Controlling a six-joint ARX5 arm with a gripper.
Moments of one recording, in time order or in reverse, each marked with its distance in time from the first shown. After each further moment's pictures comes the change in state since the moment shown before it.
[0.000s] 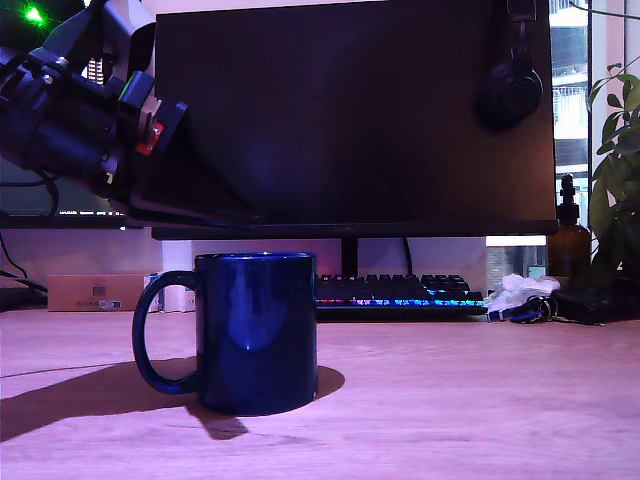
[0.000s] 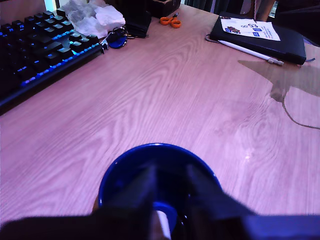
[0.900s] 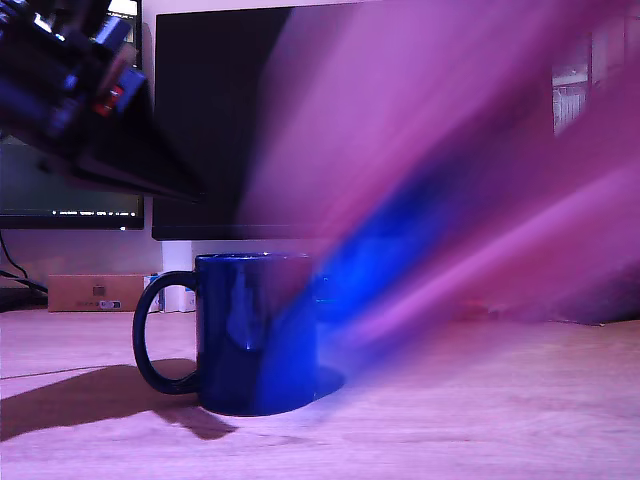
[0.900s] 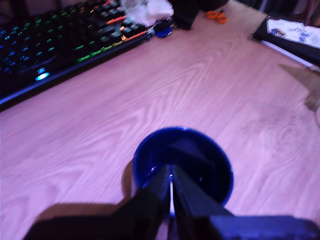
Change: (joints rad) arm 0.003 -0.240 -0.008 -0.248 -0.206 -0.095
